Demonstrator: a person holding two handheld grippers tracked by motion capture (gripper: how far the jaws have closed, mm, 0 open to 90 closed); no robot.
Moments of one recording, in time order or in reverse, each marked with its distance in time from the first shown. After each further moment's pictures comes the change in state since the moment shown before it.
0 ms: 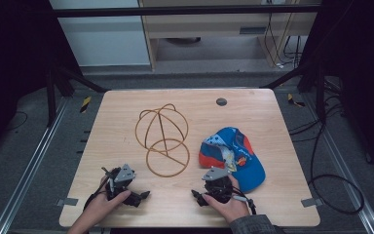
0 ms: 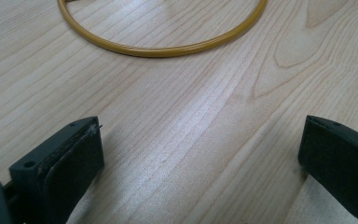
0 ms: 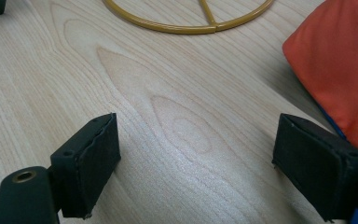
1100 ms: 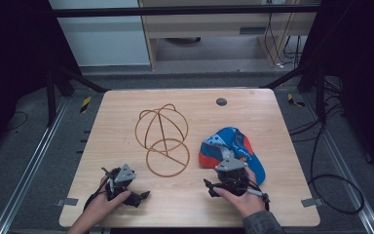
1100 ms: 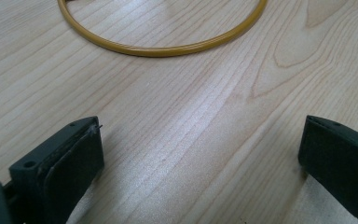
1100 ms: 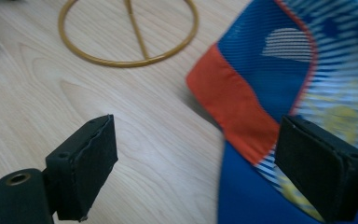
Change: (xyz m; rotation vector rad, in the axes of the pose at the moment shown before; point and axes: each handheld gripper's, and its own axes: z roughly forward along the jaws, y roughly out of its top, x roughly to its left) left arm 0.000 0.000 0.000 0.000 0.002 -0.001; right arm -0.024 0.022 -0.053 -0.021 -0.127 0.035
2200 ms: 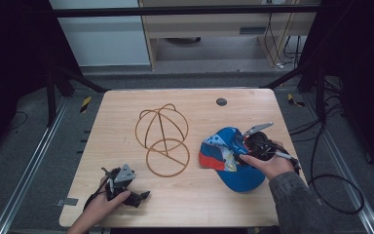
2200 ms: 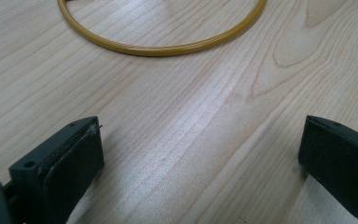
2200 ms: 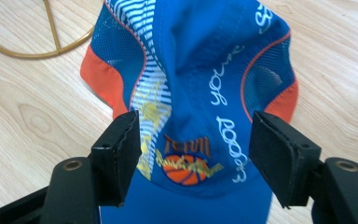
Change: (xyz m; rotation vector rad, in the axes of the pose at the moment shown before) left arm 0.000 0.000 0.000 0.000 -0.002 0.000; right arm -0.100 0.045 -0.027 0.223 -0.004 0.071
